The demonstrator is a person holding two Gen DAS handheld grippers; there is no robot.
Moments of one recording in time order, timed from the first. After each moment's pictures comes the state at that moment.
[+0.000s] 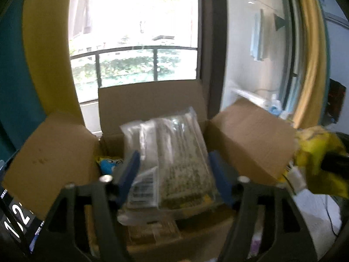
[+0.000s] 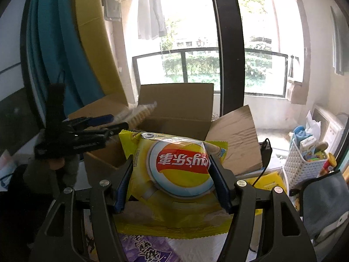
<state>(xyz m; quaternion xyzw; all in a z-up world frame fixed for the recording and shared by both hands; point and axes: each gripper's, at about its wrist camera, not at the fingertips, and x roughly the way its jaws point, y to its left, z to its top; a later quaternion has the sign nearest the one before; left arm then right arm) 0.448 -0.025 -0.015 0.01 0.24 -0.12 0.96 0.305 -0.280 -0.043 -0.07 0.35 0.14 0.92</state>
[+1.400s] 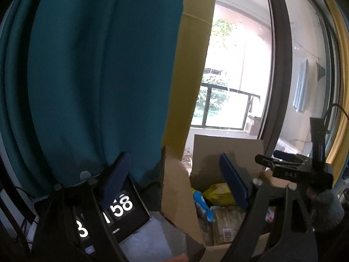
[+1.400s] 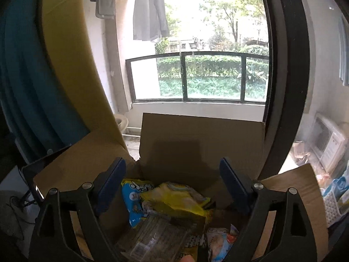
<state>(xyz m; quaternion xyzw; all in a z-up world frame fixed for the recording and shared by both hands) 0.392 0.132 0.048 -0.08 0.14 0.02 0.99 0.460 -0.167 -0.075 -0.08 0.34 0.12 0.93</state>
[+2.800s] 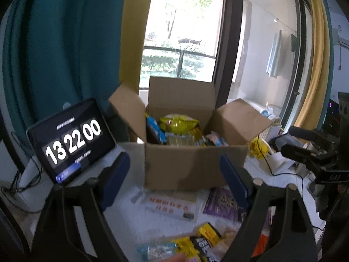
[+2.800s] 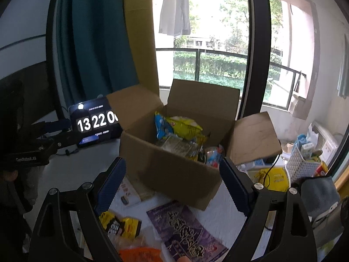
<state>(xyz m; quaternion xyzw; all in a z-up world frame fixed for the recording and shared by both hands) 0.244 0.042 0.001 -0.06 0.25 -0.06 0.97 0.222 -0.197 -0.030 -0.13 0.36 0.16 0.91</state>
